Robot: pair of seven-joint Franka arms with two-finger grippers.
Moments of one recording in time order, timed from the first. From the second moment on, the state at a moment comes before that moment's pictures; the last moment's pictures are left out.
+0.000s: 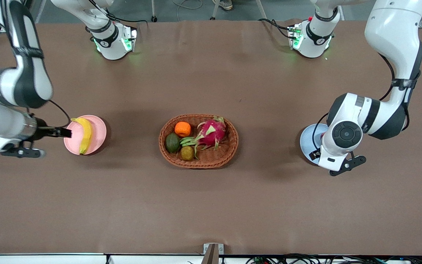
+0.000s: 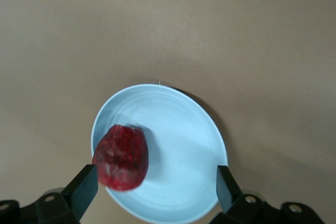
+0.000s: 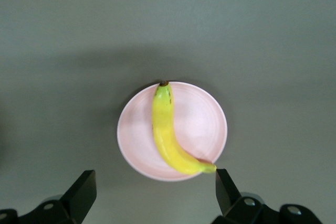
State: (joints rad) left arm 0.04 0.50 -0.33 -1.68 0.44 1.92 -0.86; right arm 0.02 0.23 -0.10 -1.74 -0.02 1.80 0.01
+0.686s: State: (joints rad) left arm 0.07 0.38 -0.38 -1.47 0.26 1.81 -0.68; right arm 0.02 0.22 -0.10 -1.37 -0.02 1.54 0.01
